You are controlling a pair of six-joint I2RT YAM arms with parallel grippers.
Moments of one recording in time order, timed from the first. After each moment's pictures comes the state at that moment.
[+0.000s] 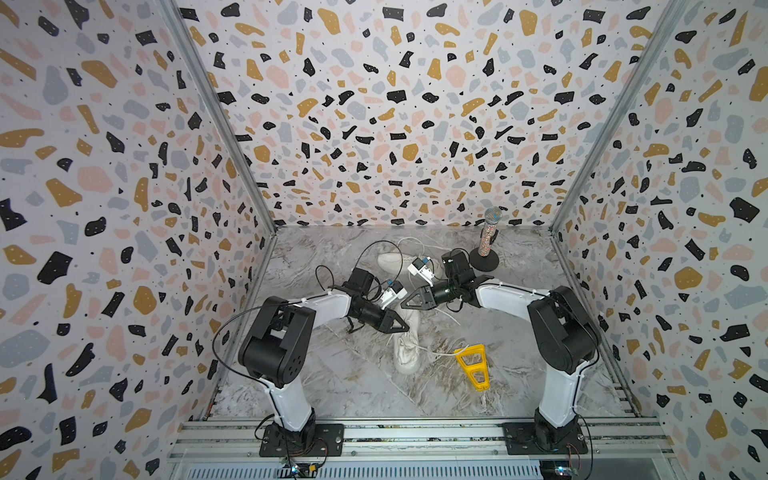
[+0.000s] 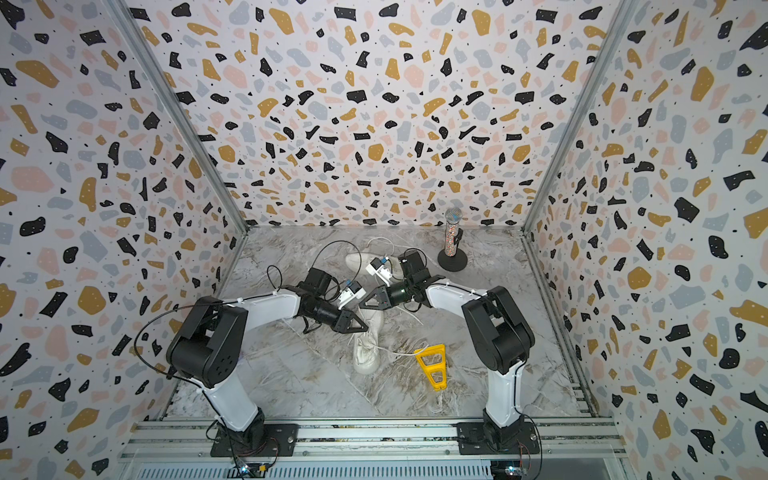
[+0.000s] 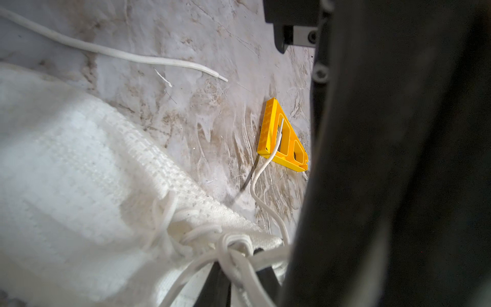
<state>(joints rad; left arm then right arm) -0.37 1.77 0.98 -0.40 1.01 0.16 0.56 1.90 1.21 -0.03 -1.11 0.32</state>
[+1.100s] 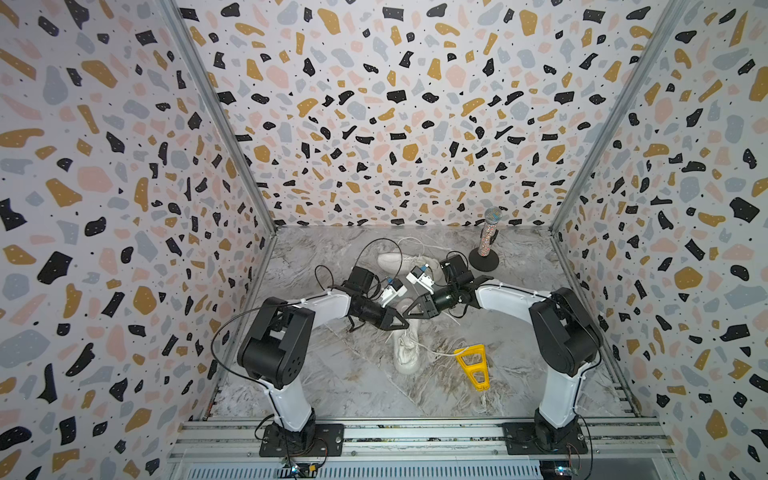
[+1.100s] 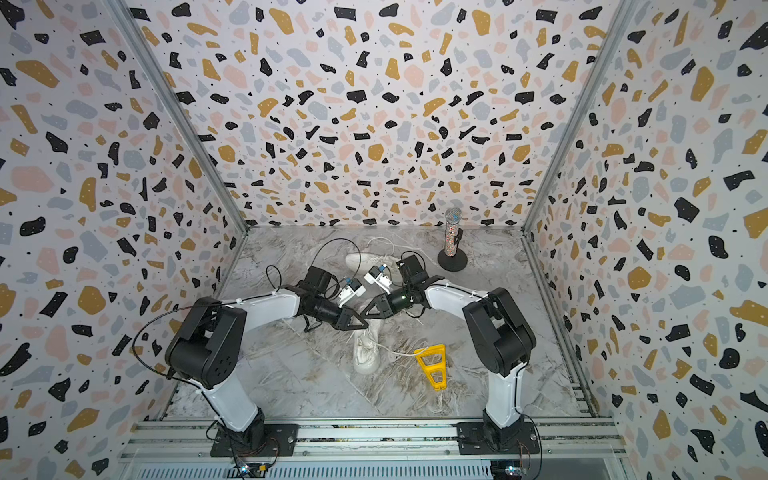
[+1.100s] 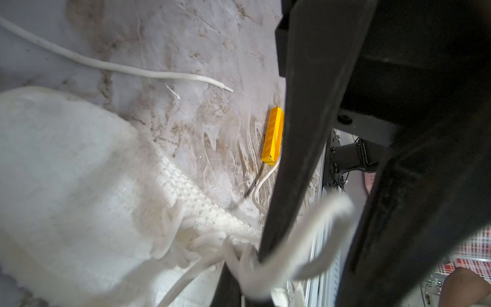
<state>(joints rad) -0.38 1.74 0.97 -0.37 0.99 0.15 0.55 1.85 1.21 -0.28 -1.07 0.08</state>
